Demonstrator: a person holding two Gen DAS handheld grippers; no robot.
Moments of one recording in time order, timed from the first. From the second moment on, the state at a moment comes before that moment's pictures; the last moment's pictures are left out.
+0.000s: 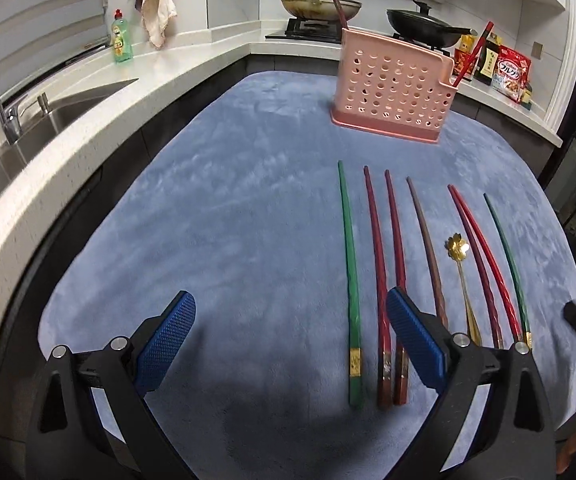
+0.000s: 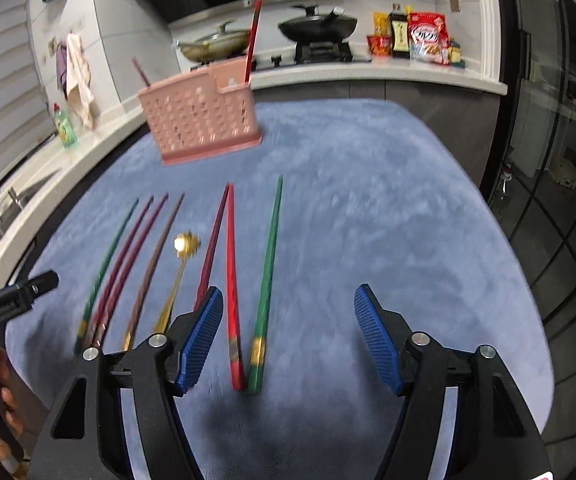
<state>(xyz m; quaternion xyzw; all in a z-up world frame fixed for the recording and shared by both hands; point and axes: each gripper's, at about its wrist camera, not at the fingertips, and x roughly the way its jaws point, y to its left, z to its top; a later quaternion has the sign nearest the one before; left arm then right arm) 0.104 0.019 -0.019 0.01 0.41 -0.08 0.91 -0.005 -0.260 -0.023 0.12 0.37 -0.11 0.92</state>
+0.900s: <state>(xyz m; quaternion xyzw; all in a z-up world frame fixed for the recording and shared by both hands) 0.092 0.010 -0.050 0.04 0.45 -0.08 0.89 -0.006 -0.248 -0.068 0.11 0.41 -0.10 0.90</state>
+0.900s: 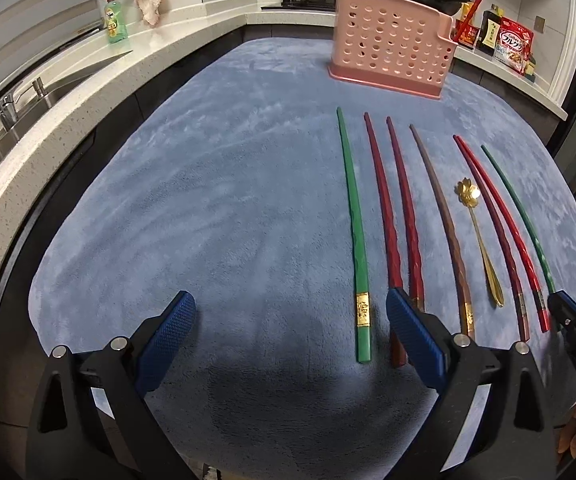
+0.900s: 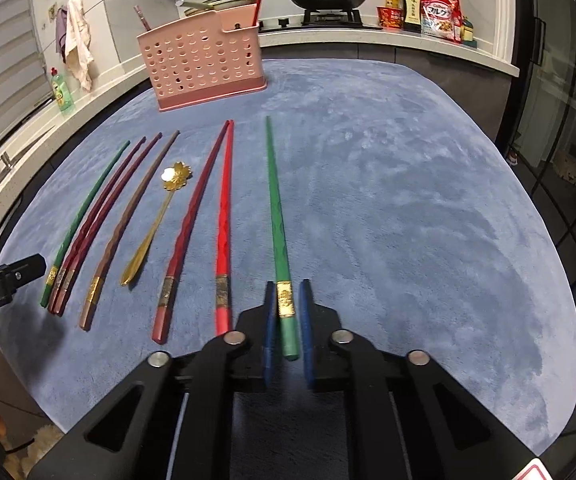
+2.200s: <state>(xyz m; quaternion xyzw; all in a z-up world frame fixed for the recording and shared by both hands) 0.096 0.015 -0.021 0.00 0.49 -0.12 0.86 -0.010 -0.261 -0.015 0.14 0.40 -0.08 0.90</state>
